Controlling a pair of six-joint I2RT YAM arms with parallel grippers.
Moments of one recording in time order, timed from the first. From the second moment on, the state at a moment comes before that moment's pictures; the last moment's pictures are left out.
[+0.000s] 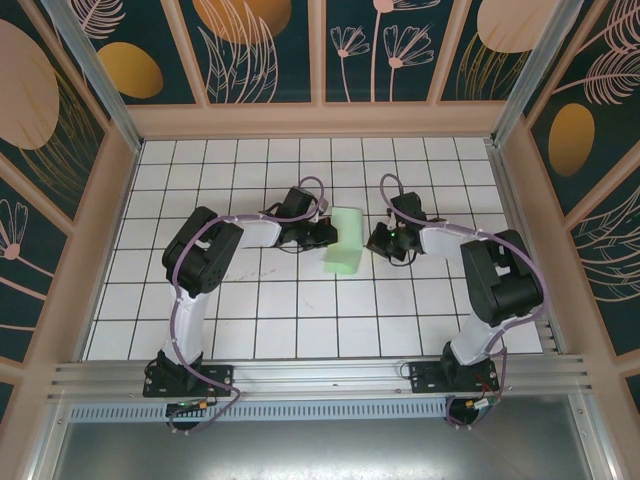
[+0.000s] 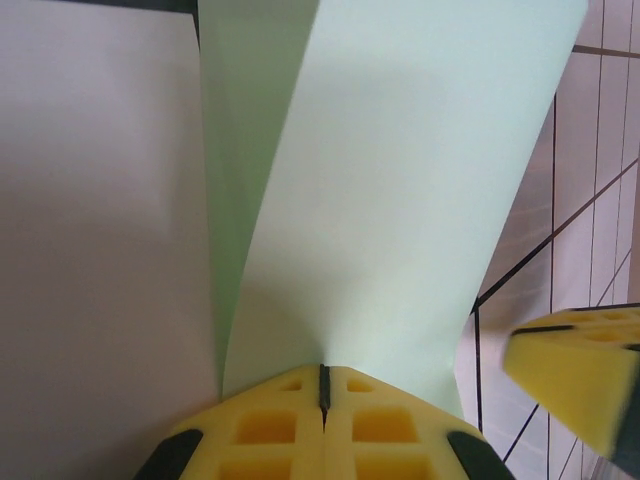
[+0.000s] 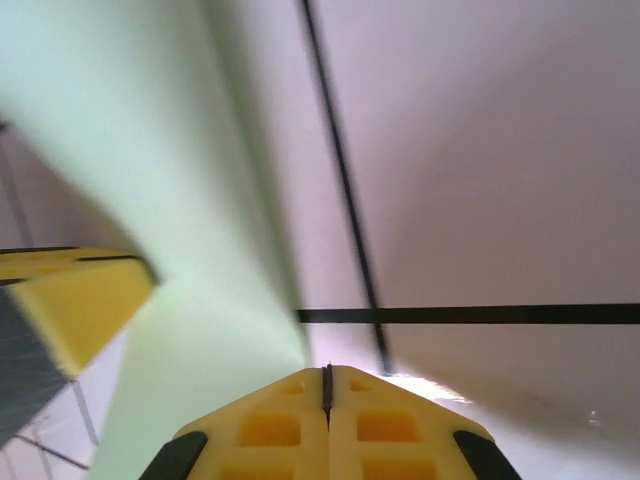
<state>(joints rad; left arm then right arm) -0.59 2.13 1.23 0.02 0.53 -0.74 0.35 1.68 0.86 -0.21 -0.36 0.69</state>
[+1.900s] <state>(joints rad) -0.59 2.12 1.18 0.09 0.51 -0.76 0.24 1.90 0.95 0.11 -0.42 0.75</state>
